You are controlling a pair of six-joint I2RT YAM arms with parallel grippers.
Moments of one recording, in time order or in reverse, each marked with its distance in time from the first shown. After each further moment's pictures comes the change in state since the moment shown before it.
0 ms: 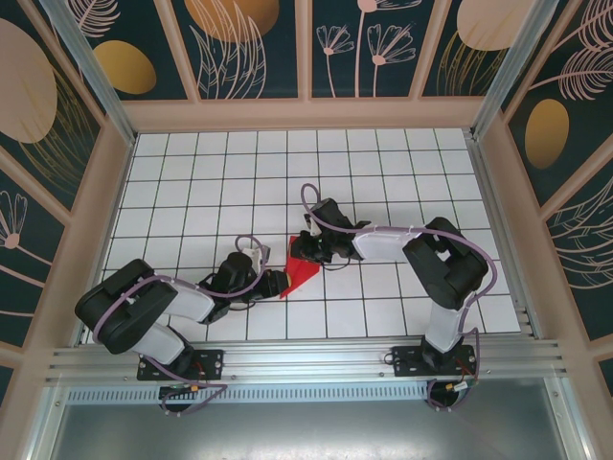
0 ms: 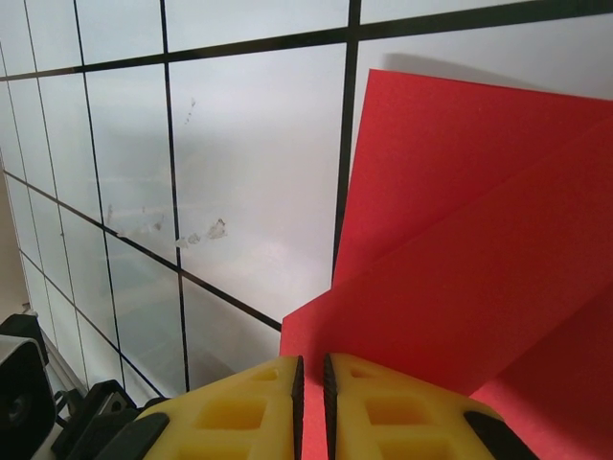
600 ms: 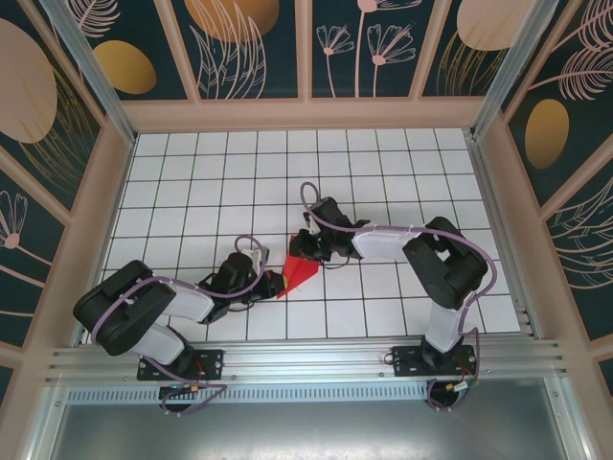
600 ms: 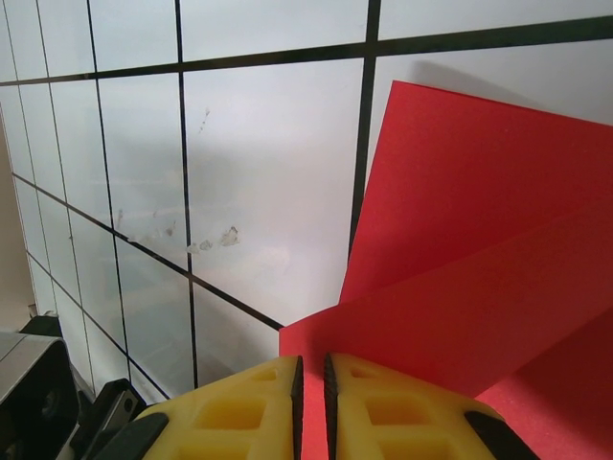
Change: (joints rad) left arm 0.000 -0.009 0.000 -0.043 -0.026 0.026; right arm 0.000 0.003 0.011 0.000 -0.002 0.000
